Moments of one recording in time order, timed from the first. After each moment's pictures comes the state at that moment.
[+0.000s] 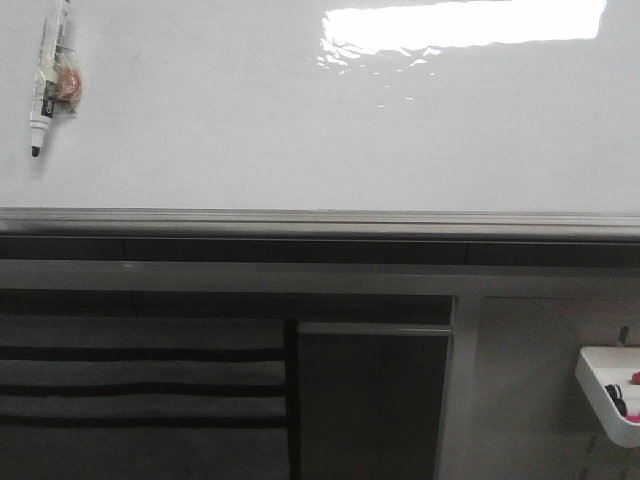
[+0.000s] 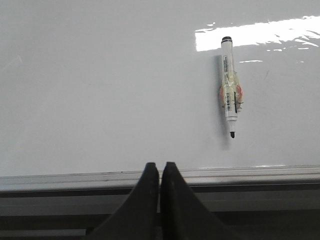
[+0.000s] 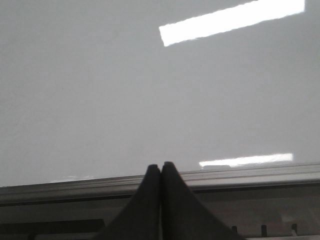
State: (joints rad) left arm -0.04 -0.01 0.01 -0.07 0.03 0.14; right arm 0.06 -0.01 0.02 0.01 0.00 0.13
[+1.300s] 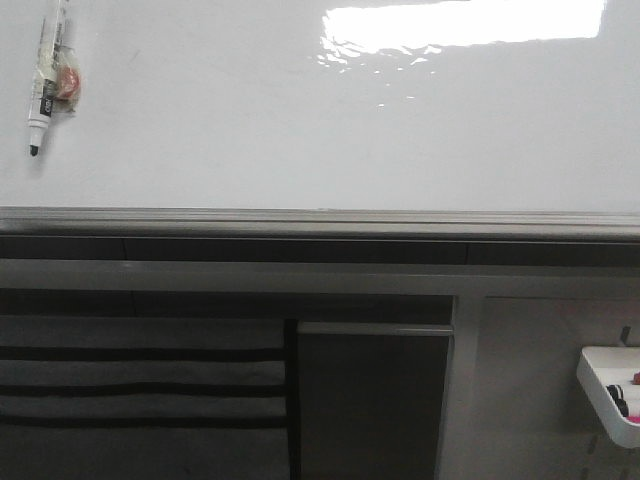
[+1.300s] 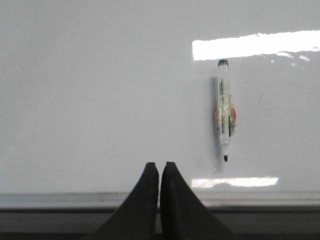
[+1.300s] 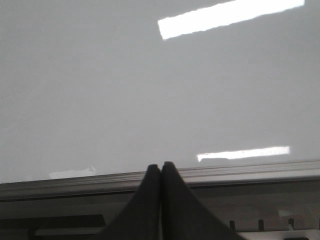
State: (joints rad) left arm -0.04 -0.01 -0.13 -0.12 0.13 0.14; right arm 0.06 -0.01 -0.03 0.01 0.09 0.13
